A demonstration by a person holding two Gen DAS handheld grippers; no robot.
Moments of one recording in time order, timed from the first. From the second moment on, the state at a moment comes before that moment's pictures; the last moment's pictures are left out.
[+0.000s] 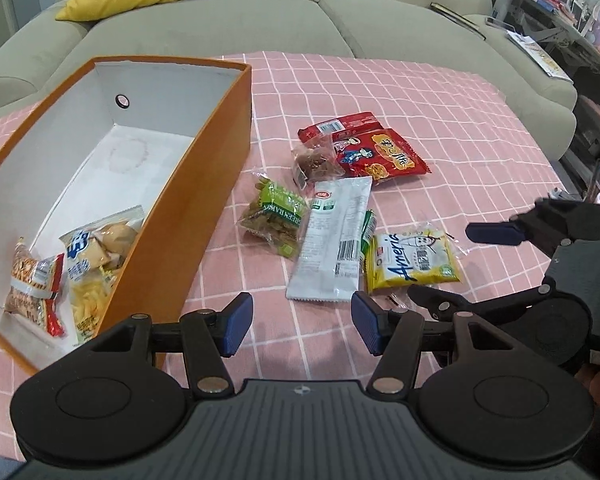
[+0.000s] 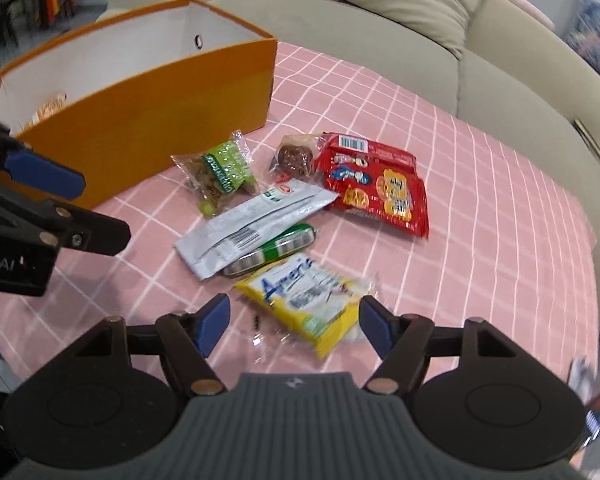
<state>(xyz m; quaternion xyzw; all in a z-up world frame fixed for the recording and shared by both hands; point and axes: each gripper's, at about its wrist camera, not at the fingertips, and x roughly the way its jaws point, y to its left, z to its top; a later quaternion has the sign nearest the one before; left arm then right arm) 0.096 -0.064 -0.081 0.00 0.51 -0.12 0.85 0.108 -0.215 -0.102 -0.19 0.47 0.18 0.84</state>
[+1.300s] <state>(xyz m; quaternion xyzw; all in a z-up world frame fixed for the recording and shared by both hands) 0.172 -0.092 -0.135 -0.01 0.55 -0.17 0.81 0.166 -0.233 -0.133 -0.21 0.49 0.32 0.78</state>
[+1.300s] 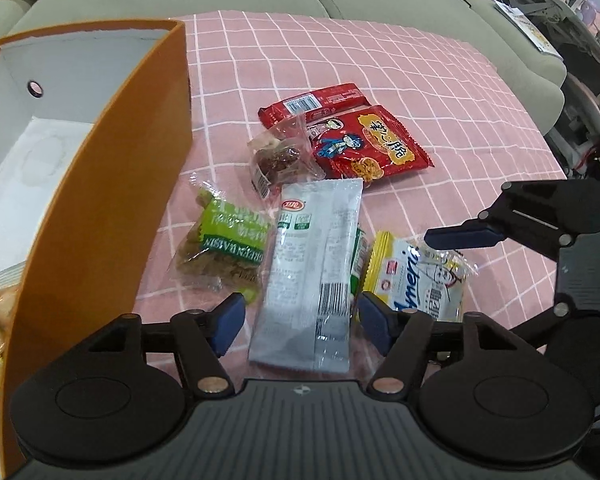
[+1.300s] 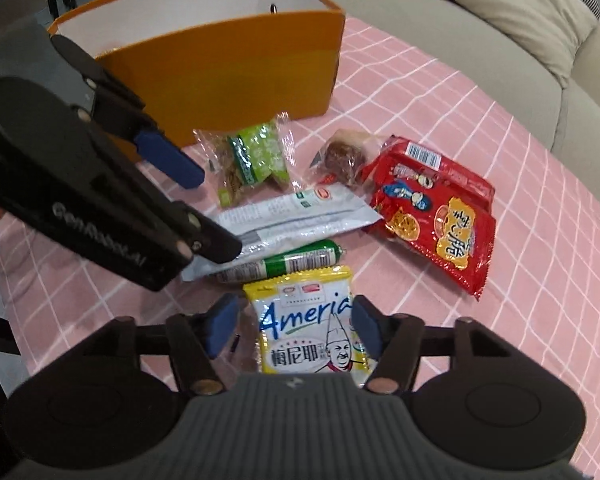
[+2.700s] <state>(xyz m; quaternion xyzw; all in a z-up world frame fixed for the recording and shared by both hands) 0.122 -0.066 -0.101 -0.03 0.54 -0.12 0.83 0.144 -0.229 -0.106 -0.10 0.49 0.30 0.81</state>
